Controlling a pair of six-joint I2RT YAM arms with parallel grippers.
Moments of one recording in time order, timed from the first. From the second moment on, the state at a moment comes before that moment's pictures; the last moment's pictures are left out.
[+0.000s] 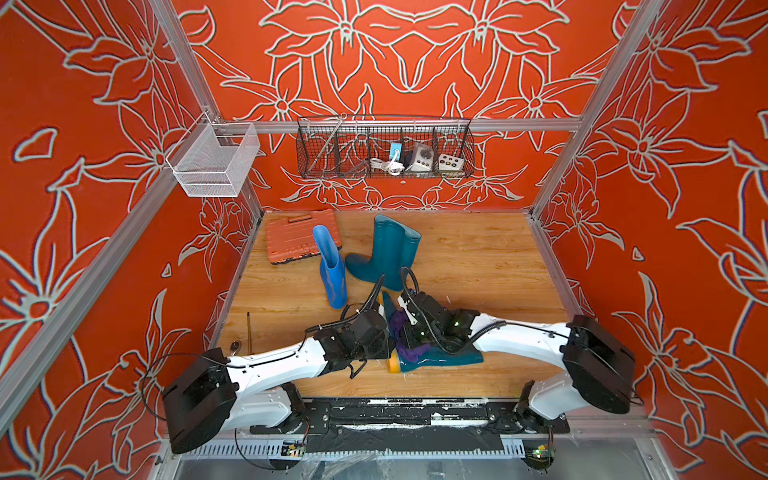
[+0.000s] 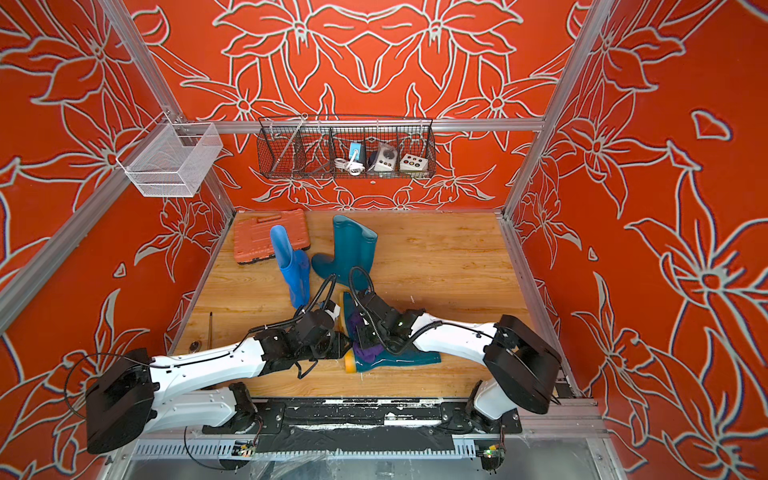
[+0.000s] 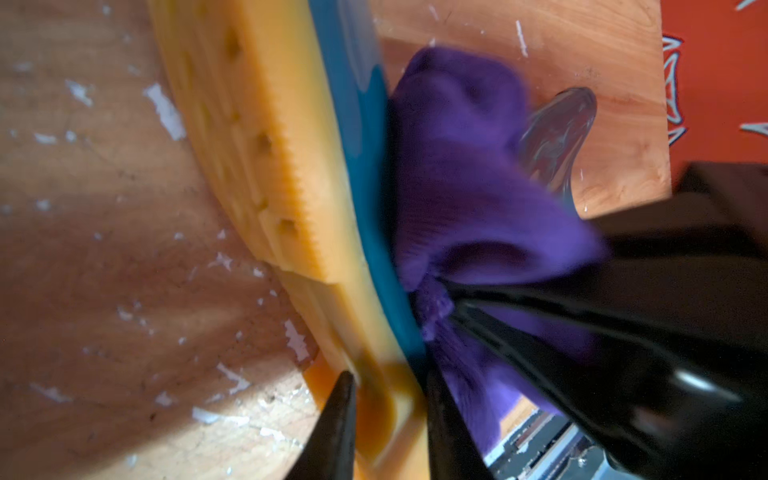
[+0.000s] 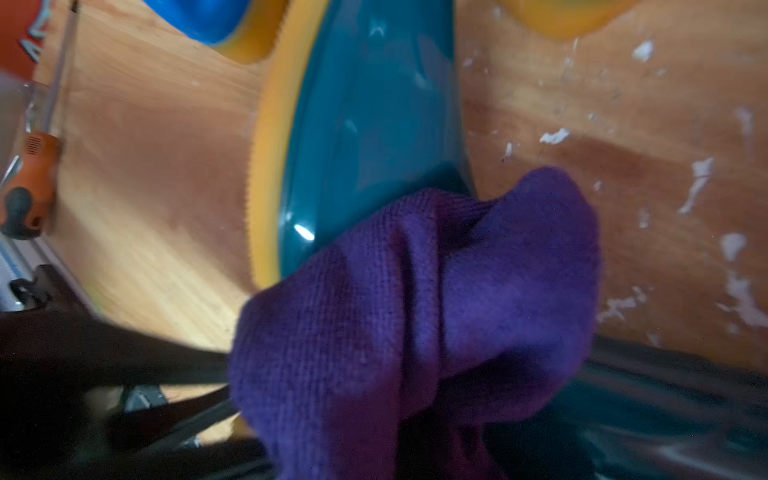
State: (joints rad) left arm -0.90 1.20 0.54 -0.19 0.02 -0.91; right arm 0.97 1.53 0.81 -0.21 -0.09 0.59
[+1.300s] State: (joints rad) left arm -0.90 1.30 0.57 -0.19 0.07 -0.90; right arm 0.35 1.28 0.60 -0.35 -0.32 0.48
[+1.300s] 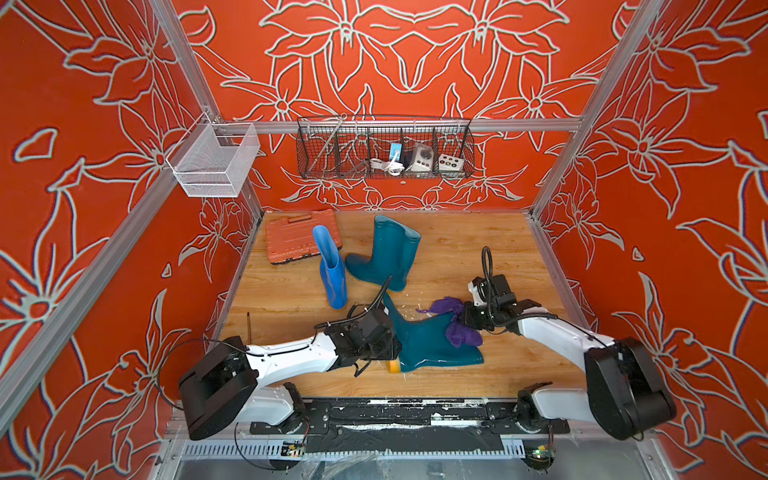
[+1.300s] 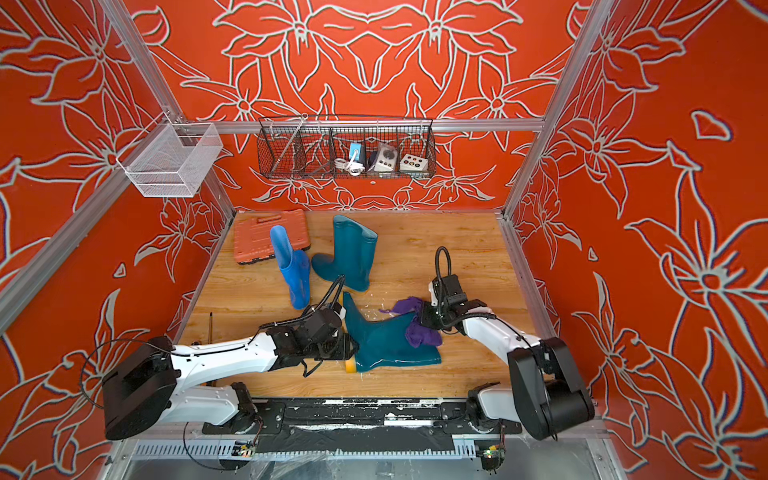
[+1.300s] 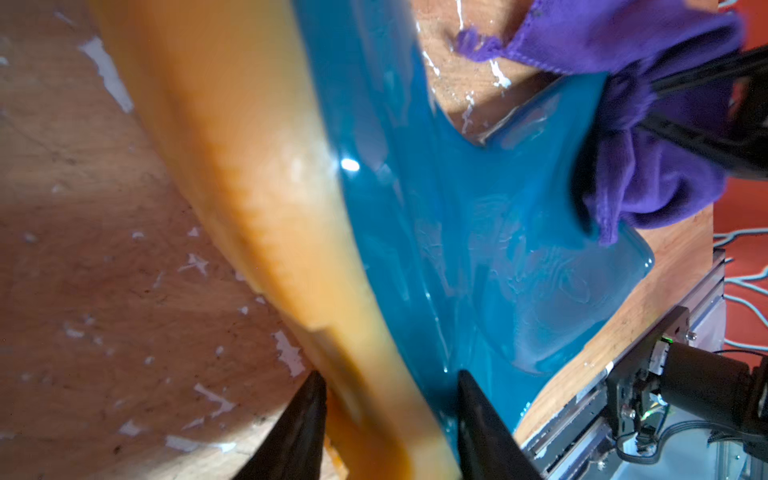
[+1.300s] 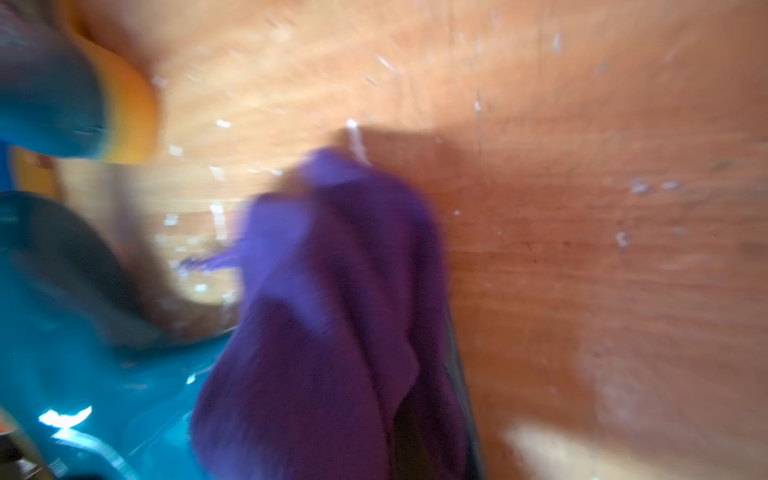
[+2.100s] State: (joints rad) left arm -0.87 1.27 0.57 -0.24 0.07 -0.91; right arm 0.35 1.27 0.68 -0.41 -0.28 0.47
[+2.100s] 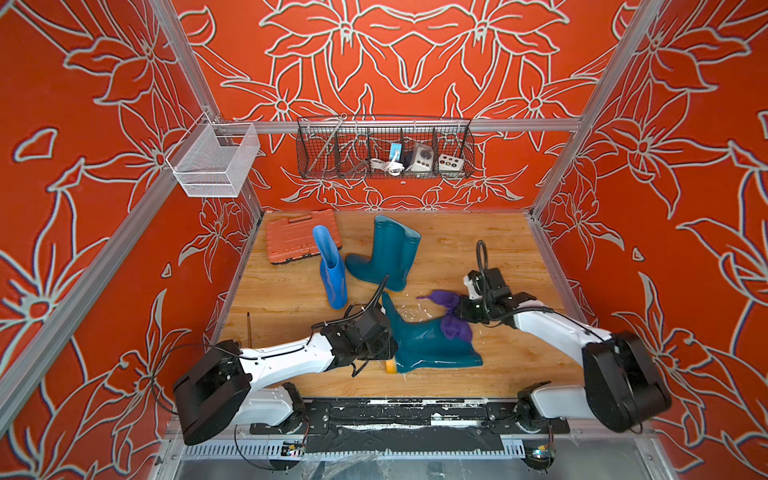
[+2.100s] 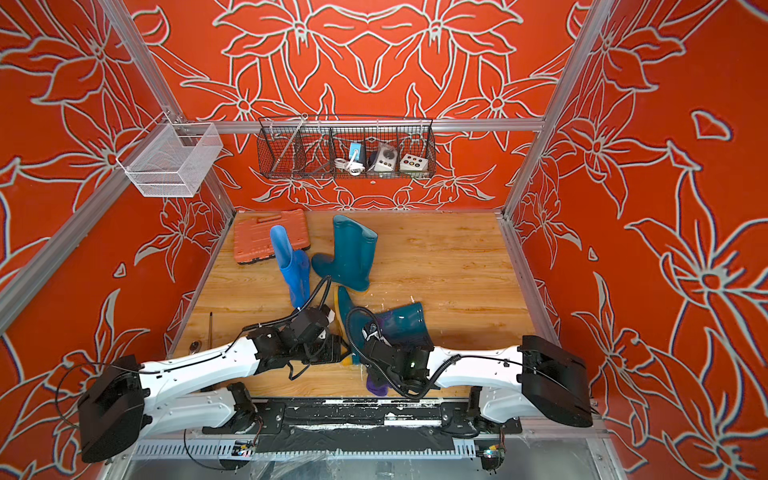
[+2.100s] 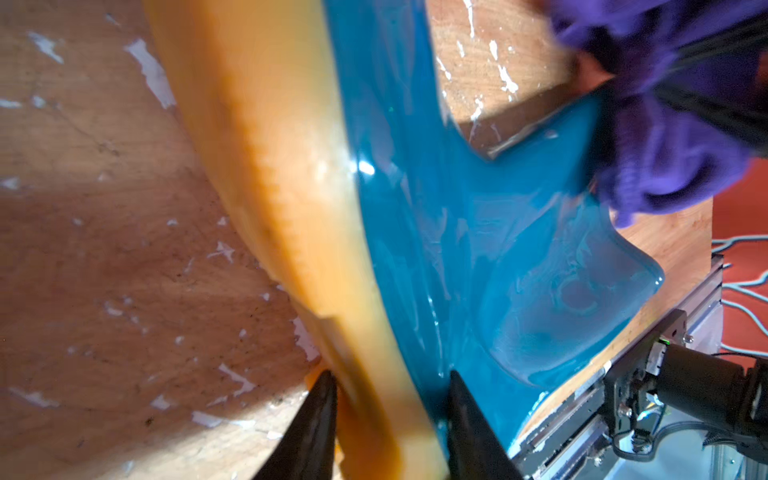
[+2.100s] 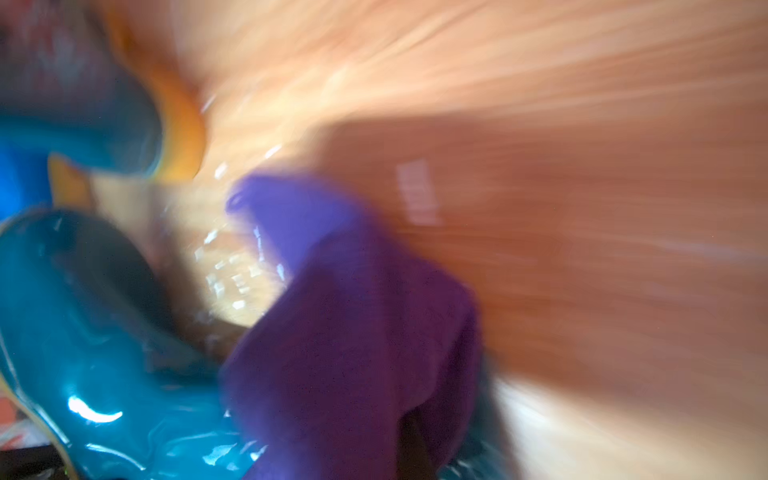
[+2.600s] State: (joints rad) left arm -0.79 1.30 0.60 -0.25 0.09 -0.91; right arm 0.93 1.51 0.83 -0.33 -0.24 0.53
